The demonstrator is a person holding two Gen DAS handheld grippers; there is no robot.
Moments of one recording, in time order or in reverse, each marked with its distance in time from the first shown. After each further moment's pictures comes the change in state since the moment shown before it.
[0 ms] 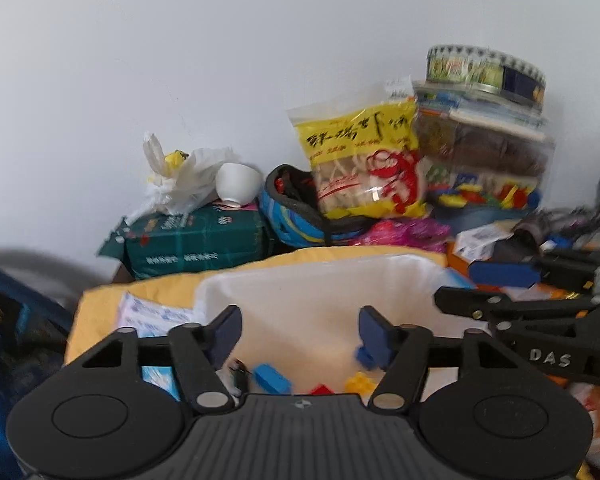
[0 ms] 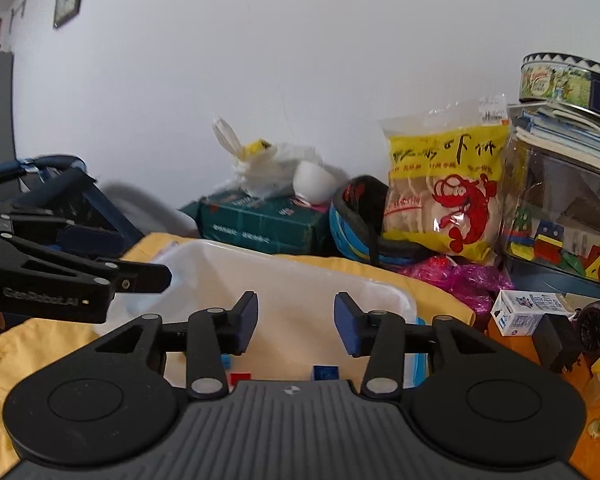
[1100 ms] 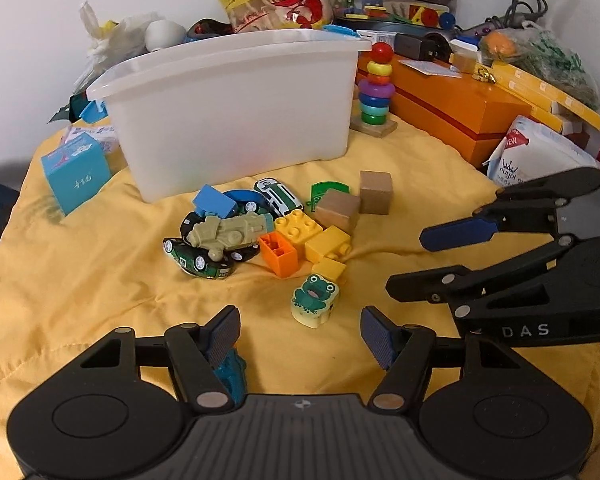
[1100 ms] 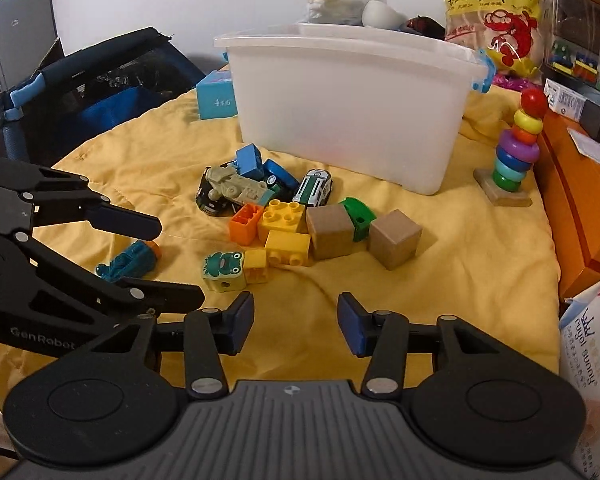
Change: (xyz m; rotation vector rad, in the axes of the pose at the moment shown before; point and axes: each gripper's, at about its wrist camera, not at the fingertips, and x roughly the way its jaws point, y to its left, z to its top) left arm -0.050 -0.072 -0.185 0.152 0.319 -0.061; right arm -0.059 0.045 -0.164 -0.009 0.336 0.162
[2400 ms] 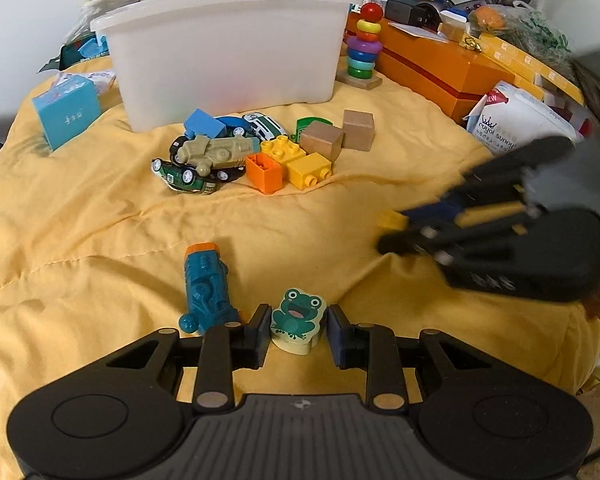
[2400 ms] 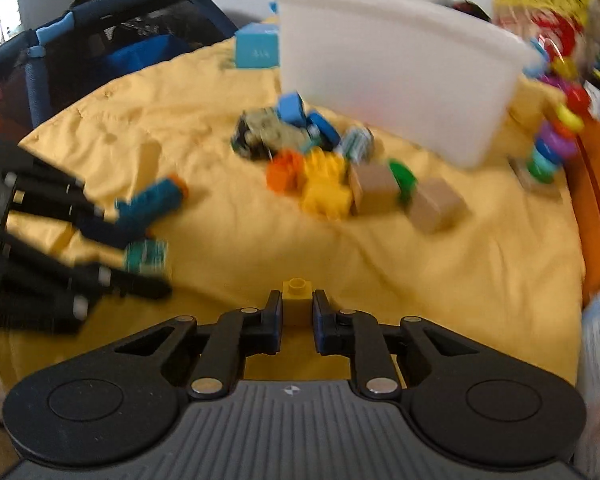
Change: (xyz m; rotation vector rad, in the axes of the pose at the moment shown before) left arm -0.008 0.005 -0.035 -0.042 0.106 -0.081; right arm 0.002 0.018 -0.021 -0.115 0.105 0.029
